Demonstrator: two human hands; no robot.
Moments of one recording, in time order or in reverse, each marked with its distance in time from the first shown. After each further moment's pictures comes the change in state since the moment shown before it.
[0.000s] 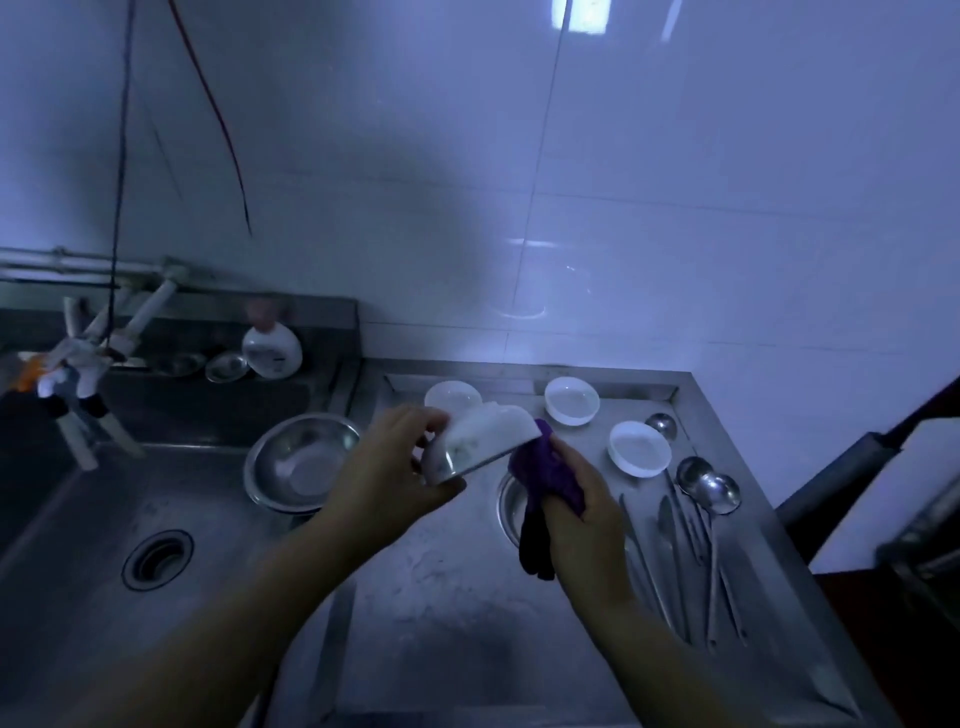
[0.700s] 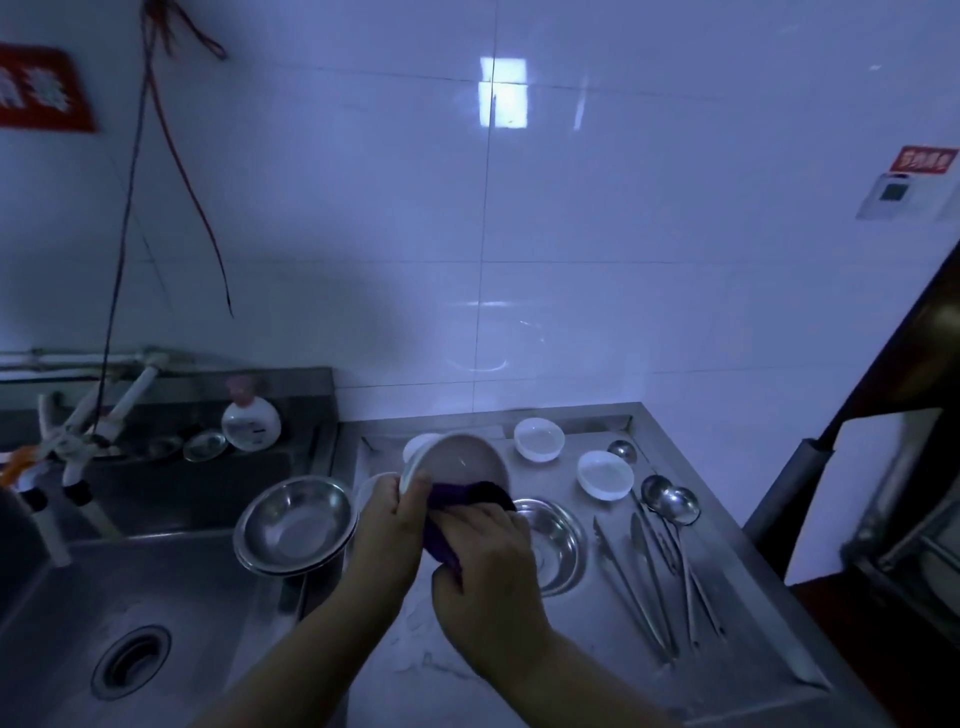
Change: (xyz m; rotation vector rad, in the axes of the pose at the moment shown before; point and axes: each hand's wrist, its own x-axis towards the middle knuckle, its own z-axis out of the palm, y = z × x) left_hand -0.035 0.053 -0.001 -0.627 0.149 -0.429; right_hand -0.066 -0.050 0.045 -0.624 -0.021 -0.606
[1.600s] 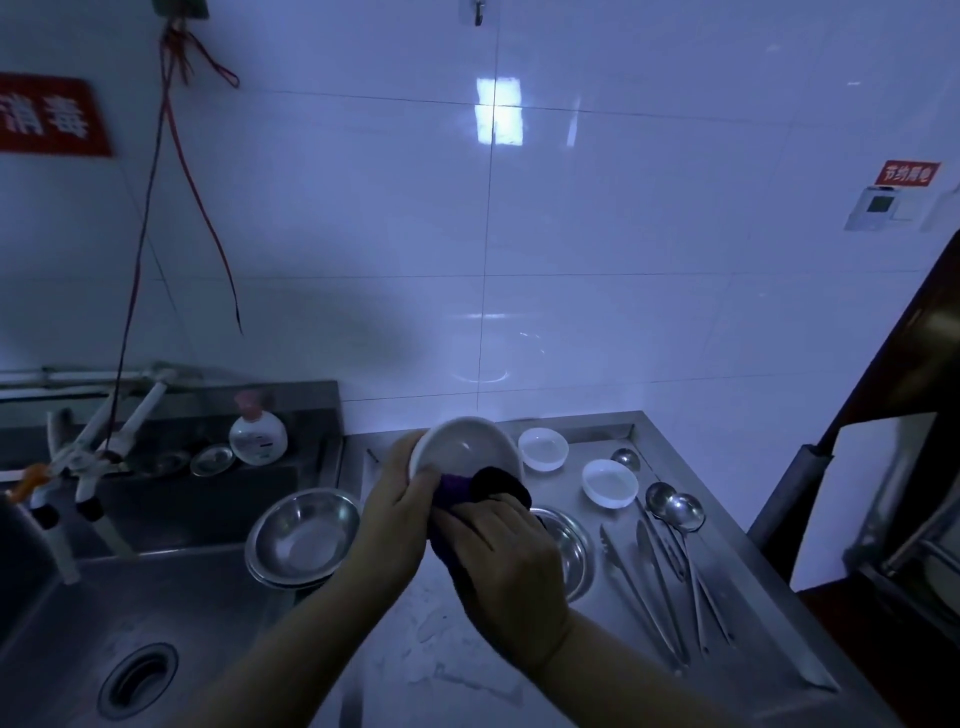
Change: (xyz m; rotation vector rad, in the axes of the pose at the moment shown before) left_hand 0.006 0.025 -0.020 -0.005 -0.141 0.210; right_hand 0.009 0.013 0.012 -0.178 0.283 -0.380
